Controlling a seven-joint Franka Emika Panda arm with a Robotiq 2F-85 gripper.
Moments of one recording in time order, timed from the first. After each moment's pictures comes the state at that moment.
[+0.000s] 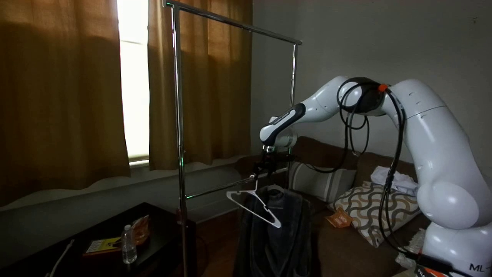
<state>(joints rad) 0.07 0.62 0.14 -1.64 0.09 2.42 -0.17</state>
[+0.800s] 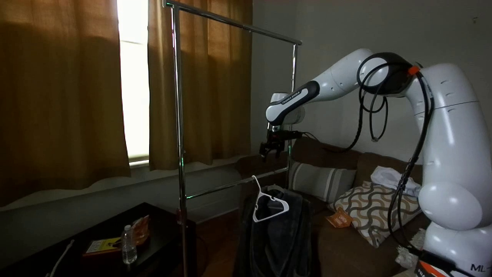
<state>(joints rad) 0.11 0.35 0.10 -1.74 -0.08 2.27 -0.05</state>
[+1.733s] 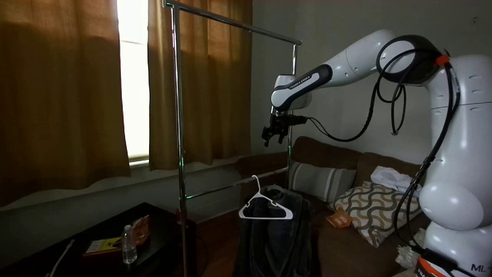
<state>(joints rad) 0.12 0.19 0.09 -1.81 -0.12 2.27 0.01</state>
